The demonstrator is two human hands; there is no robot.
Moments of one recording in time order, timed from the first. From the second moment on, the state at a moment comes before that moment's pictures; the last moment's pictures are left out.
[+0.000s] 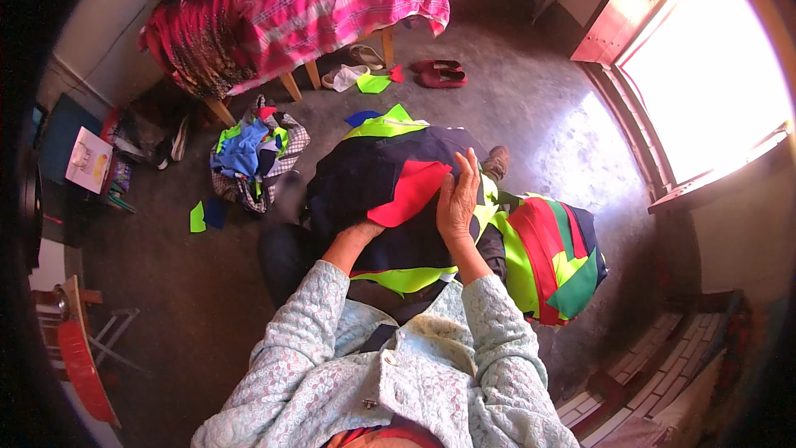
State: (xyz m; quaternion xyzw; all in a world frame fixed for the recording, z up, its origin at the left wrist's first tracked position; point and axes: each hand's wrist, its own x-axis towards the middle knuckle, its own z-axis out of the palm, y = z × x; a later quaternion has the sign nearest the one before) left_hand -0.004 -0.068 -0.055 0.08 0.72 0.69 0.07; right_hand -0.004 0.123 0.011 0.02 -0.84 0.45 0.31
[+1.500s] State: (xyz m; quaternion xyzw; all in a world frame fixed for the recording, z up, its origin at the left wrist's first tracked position) left_hand -0.073 -0.212 0.014 -0.10 0.92 0.32 -0.20; right_hand -0.007 0.111 0.015 0.10 -0.96 0.17 0.20
